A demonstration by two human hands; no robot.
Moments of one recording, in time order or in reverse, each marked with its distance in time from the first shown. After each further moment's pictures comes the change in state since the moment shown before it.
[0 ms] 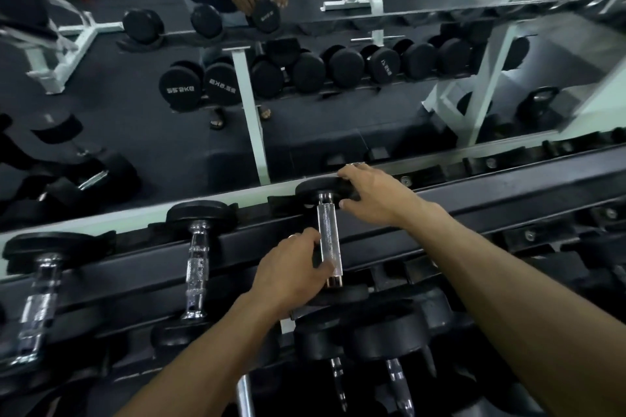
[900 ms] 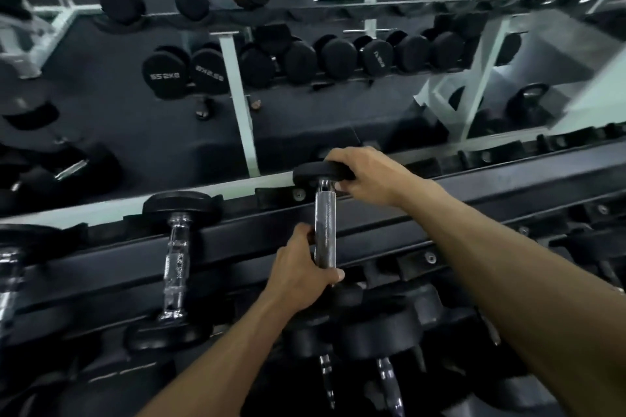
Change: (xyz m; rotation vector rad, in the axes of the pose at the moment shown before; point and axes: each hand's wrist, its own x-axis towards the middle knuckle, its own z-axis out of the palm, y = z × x) left_hand 0.018 -0.003 0.042 -0.457 0.009 -0.109; right_hand 0.022 0.014 -0.006 0.029 0.017 -0.183
